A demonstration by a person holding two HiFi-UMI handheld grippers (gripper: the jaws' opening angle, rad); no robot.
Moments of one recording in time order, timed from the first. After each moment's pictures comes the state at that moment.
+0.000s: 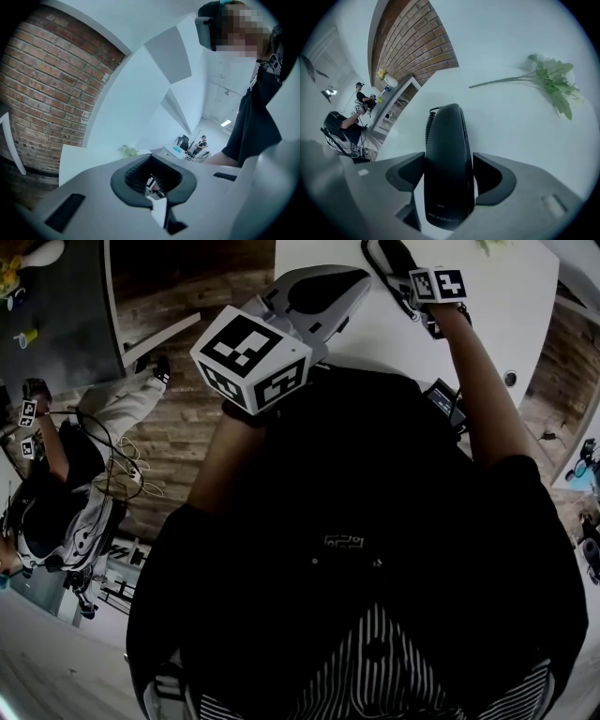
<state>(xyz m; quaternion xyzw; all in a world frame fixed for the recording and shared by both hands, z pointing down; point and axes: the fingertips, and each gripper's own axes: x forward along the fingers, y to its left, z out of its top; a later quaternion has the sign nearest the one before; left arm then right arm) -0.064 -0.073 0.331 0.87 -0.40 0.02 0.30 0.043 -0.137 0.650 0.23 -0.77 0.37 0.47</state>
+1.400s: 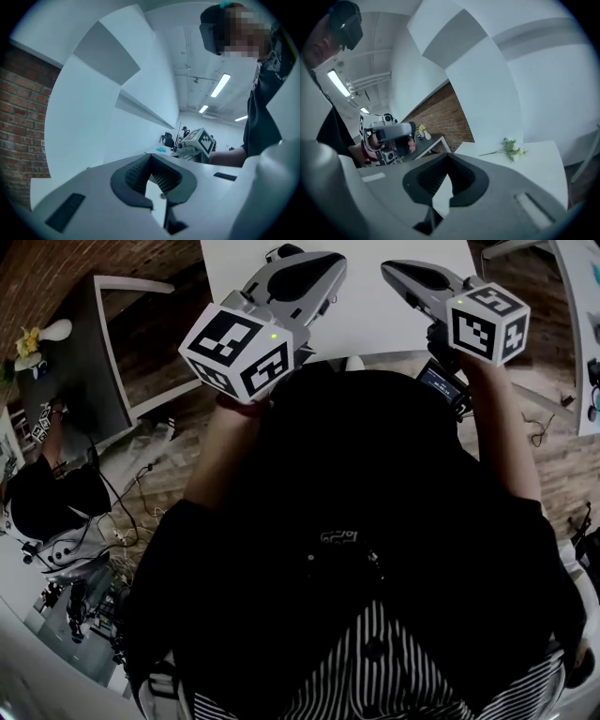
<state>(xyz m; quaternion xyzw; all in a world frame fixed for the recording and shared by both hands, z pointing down) 0.025 -0.065 0.252 0.93 -0.33 0.03 0.16 0.078 -0.080 0.318 0.24 -0.92 0.27 0.15</state>
